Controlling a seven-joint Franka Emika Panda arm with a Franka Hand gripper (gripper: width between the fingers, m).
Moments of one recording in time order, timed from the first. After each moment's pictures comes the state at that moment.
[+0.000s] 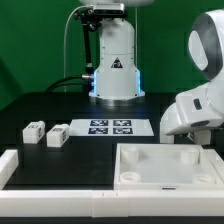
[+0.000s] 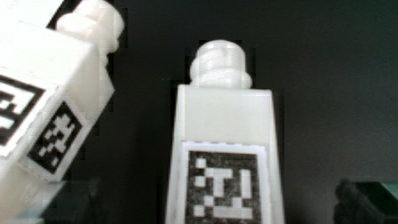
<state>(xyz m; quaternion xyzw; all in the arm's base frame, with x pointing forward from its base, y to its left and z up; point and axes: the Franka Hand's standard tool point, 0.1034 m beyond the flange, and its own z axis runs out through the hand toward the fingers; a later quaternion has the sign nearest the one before) 0.387 0.175 0.010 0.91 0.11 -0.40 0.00</state>
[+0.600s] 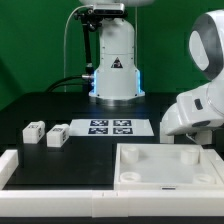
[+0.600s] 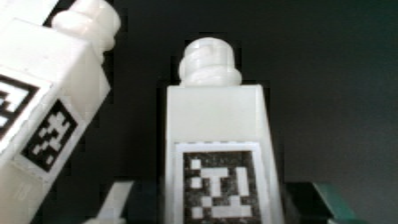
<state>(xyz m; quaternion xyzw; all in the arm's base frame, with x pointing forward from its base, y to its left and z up) 0.387 0.177 0.010 0.91 0.11 -0.40 0.00</state>
